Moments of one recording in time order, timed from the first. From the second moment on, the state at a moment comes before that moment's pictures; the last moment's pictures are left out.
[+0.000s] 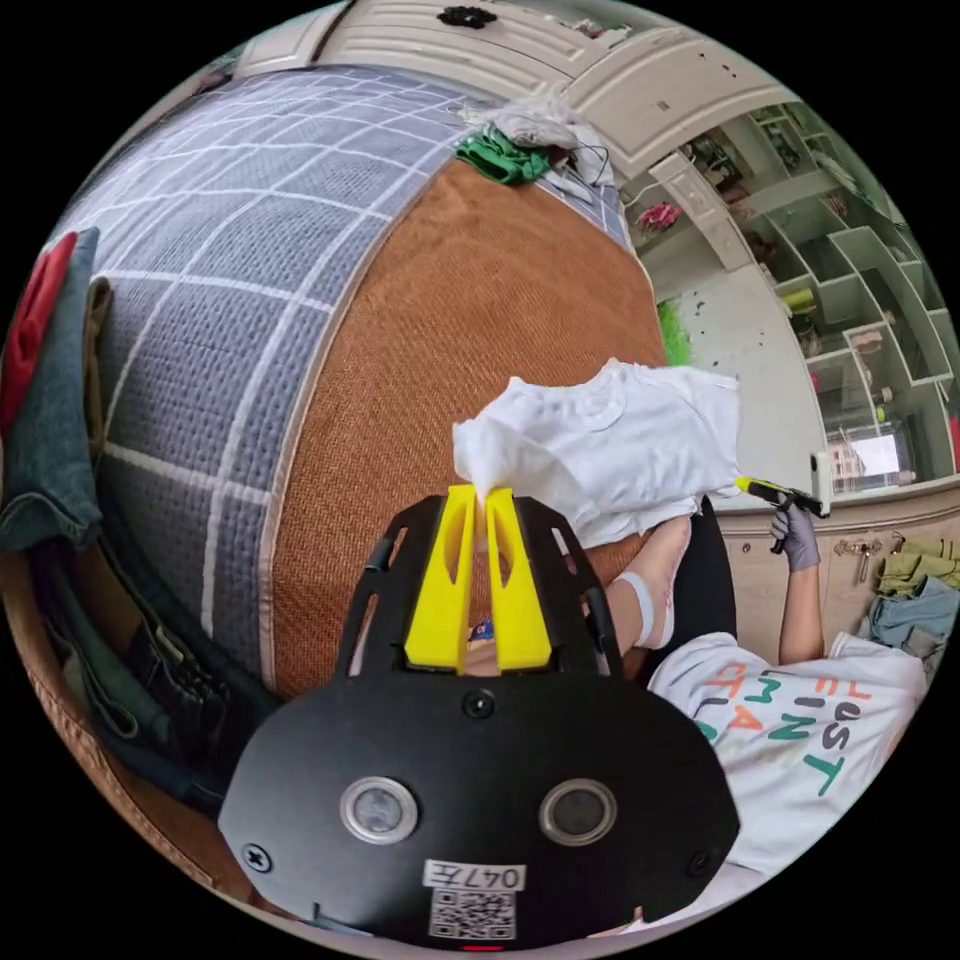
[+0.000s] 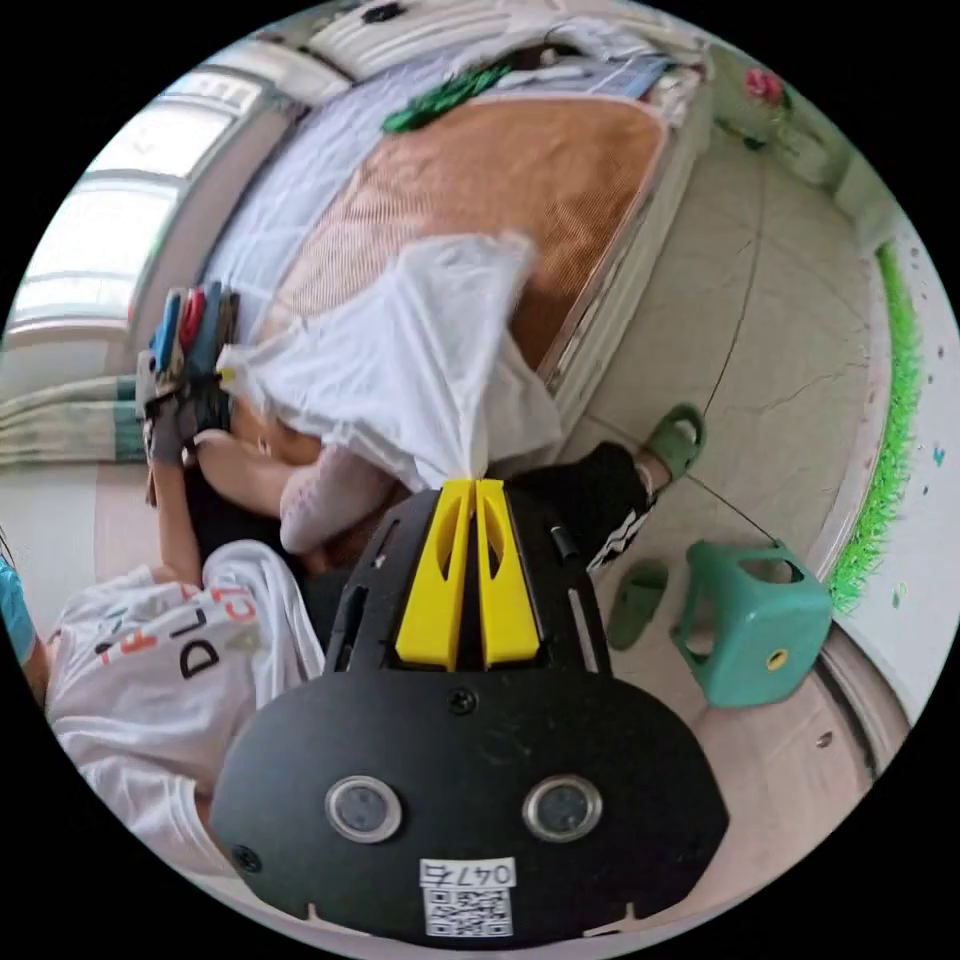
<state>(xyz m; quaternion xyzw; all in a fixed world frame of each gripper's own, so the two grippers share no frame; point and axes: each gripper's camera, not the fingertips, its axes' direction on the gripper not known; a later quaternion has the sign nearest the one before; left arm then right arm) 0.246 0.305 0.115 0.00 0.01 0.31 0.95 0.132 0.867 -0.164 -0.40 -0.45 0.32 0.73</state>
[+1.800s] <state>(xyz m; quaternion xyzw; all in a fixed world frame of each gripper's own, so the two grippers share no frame) 0.403 0.179 0.178 0.00 0.00 0.50 0.87 0.073 0.673 -0.073 -0.19 -0.43 0.08 0.88</state>
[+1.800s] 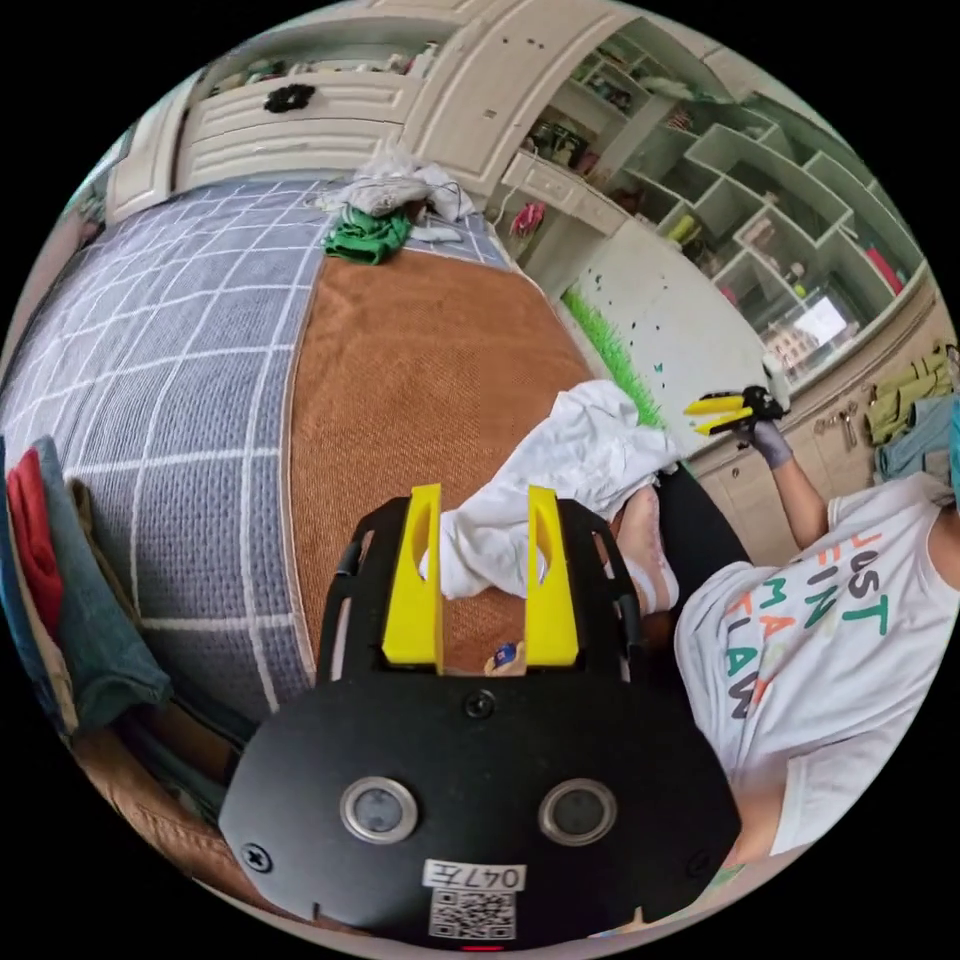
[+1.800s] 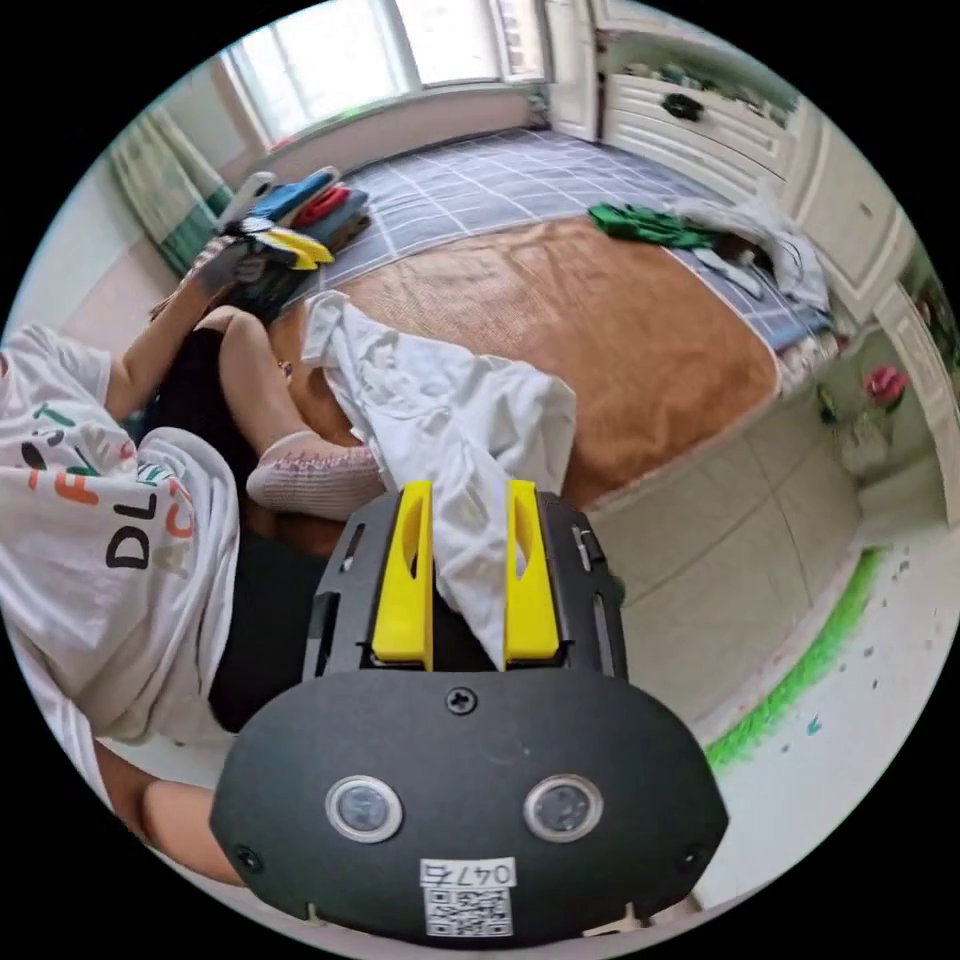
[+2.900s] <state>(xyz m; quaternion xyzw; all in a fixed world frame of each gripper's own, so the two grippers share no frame) 0.624 0.104 0.340 -0.33 -0.02 0.63 0.71 0.111 0.675 -0.039 -0.11 -0.67 -0.05 0.73</state>
